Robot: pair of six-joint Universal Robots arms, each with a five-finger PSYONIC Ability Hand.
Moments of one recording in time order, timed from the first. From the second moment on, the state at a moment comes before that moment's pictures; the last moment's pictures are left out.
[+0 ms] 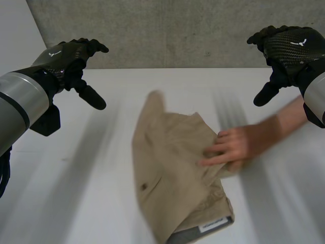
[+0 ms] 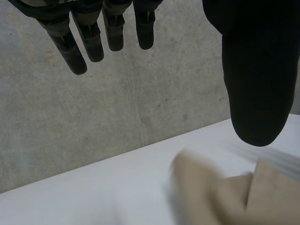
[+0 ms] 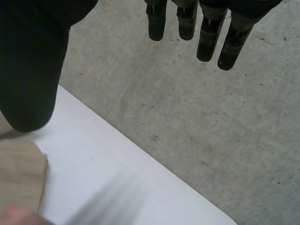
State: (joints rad) left arm 4.34 -1.64 -1.37 2.92 -1.49 3.06; right arm 1.91 -1.53 1.40 0.16 1.52 2.86; left_hand 0.24 0.21 0.22 0.22 0.06; right_hand 0.14 0.17 0.21 0.23 0.06
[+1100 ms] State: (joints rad) left arm 4.26 -1.88 -1.42 3.09 -1.52 3.34; right arm 2.25 -1.28 1.56 0.23 1.55 3.32; left_hand 0.24 0.21 0.22 0.22 0.06; right_hand 0.14 0.17 0.21 0.23 0.06
